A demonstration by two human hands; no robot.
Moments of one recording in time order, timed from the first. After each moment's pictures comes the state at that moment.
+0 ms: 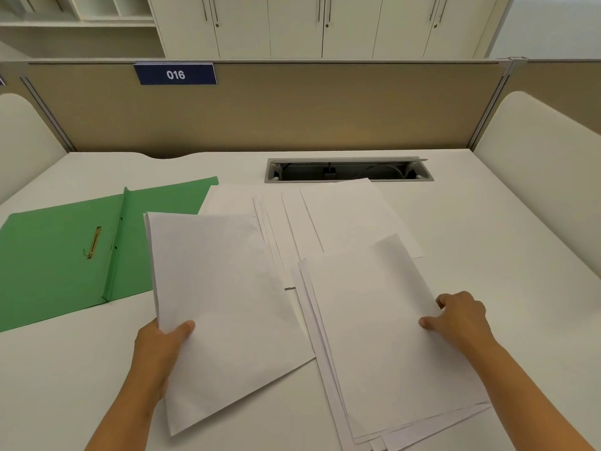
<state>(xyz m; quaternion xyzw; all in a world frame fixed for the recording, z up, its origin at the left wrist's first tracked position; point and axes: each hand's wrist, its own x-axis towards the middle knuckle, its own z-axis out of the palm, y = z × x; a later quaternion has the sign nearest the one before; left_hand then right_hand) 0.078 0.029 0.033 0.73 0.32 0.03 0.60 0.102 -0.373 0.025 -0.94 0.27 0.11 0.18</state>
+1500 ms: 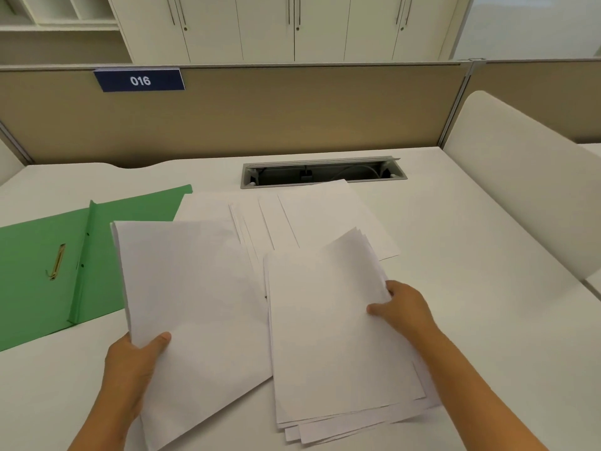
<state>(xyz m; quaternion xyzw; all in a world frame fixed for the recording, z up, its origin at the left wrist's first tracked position) 0.087 0.031 0.031 0.73 0.32 0.03 0.60 0.111 -0.331 0.032 -0.92 0.22 0.08 0.33</state>
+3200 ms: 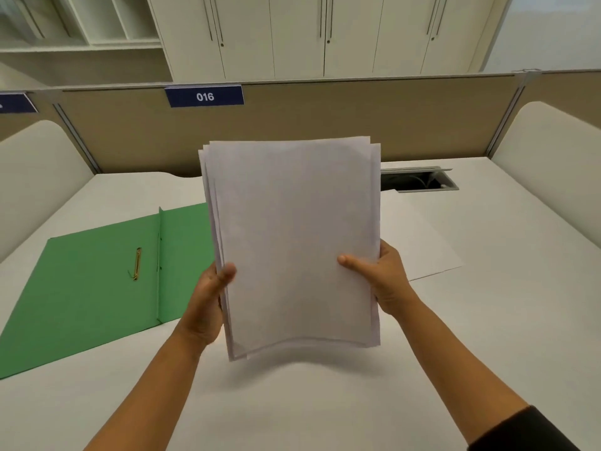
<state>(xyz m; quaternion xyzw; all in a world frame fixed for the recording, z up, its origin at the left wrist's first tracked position) 0.147 0.079 0.082 0.60 -0.05 -0.06 0.80 0.161 -0.180 0.078 -0.67 0.02 -0.04 0.75</state>
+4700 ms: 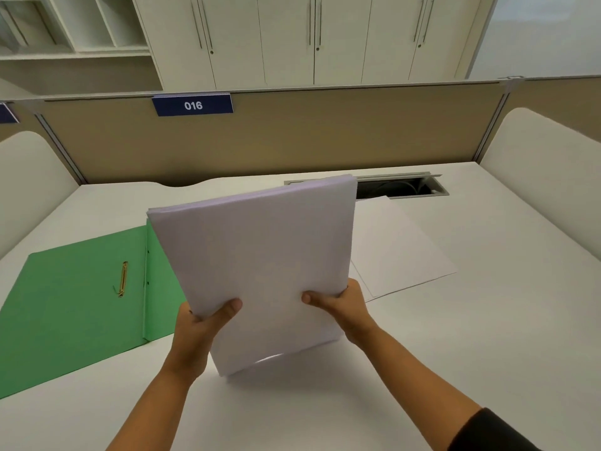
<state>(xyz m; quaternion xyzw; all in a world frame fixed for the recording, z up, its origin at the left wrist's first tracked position) 0.135 0.076 0.067 0.67 0.00 0.04 0.74 0.158 -0.144 0.042 -0.67 0.03 0.02 0.74</state>
